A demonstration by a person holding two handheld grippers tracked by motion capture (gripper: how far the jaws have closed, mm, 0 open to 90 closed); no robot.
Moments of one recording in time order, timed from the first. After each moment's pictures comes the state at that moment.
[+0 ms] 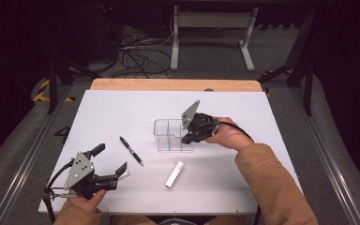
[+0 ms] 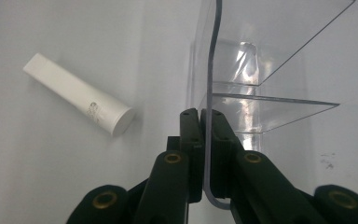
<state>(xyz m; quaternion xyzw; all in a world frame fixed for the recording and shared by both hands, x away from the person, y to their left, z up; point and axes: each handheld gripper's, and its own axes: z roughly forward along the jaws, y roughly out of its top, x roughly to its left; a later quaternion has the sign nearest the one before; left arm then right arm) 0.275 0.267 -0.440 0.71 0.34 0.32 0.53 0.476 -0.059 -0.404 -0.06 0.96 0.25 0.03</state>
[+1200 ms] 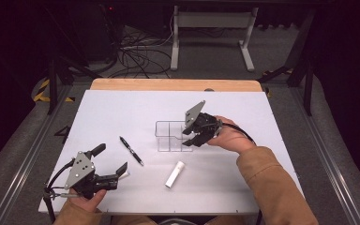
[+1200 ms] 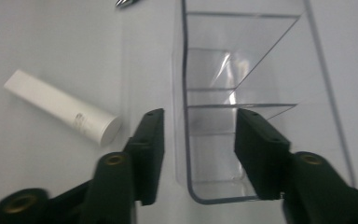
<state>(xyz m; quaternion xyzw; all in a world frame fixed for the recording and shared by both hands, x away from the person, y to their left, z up) 0.276 0.267 -0.440 0.71 0.34 0.32 0.53 0.470 -0.068 -0.400 -0.02 0.95 0.29 0.08</state>
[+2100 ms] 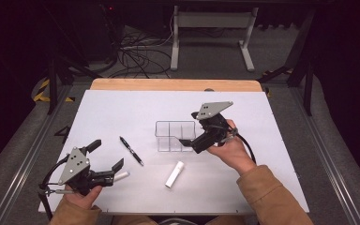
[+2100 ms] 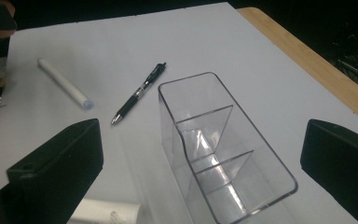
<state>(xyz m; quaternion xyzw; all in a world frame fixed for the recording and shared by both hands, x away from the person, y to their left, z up) 0.279 0.277 -0.427 0.70 0.34 0.33 0.53 0.421 -0.088 -0.367 0.13 0.87 0.46 0.13</state>
